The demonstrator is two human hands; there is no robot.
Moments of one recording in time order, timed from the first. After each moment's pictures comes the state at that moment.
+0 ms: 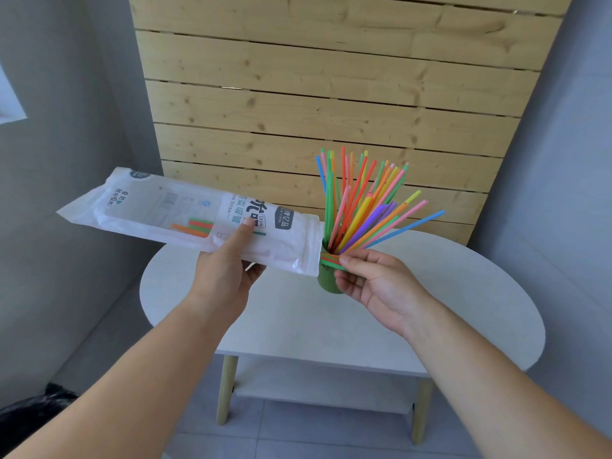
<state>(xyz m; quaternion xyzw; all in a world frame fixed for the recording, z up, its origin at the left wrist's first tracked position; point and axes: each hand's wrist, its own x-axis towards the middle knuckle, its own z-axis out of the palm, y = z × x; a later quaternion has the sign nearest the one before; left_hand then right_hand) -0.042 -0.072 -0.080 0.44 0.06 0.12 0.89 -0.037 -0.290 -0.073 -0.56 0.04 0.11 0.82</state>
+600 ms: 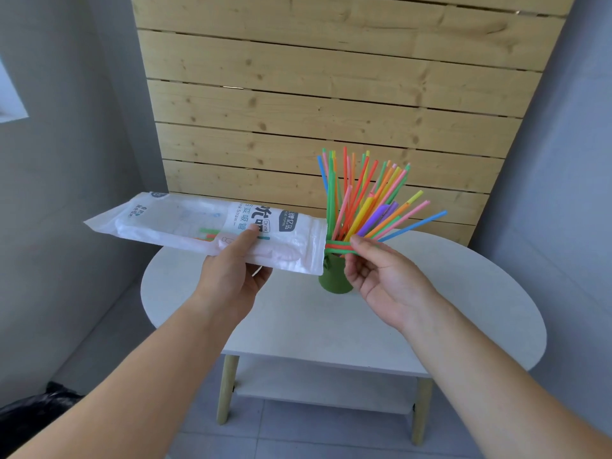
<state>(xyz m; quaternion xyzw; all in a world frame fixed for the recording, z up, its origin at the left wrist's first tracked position) -0.041 -0.074 -0.084 0.41 0.11 0.06 0.90 -0.040 -0.285 -0.059 -0.43 0.08 0.09 0.89</state>
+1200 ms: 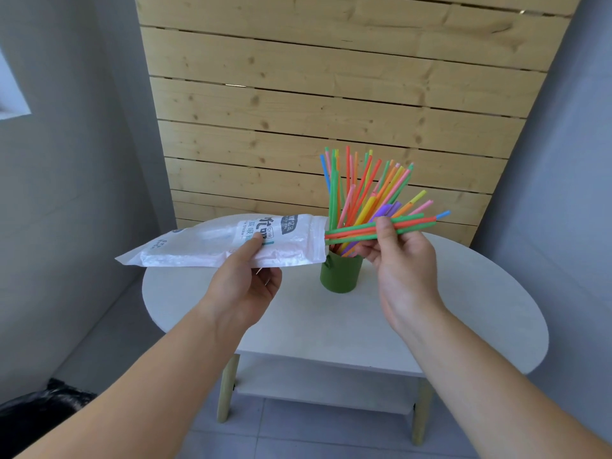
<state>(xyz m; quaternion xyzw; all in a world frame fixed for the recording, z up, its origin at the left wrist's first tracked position) -0.046 -0.085 -0.085 0.33 0.19 -0.01 0.93 -0.041 -0.278 -0.059 -0.60 0.02 -0.19 0.78</state>
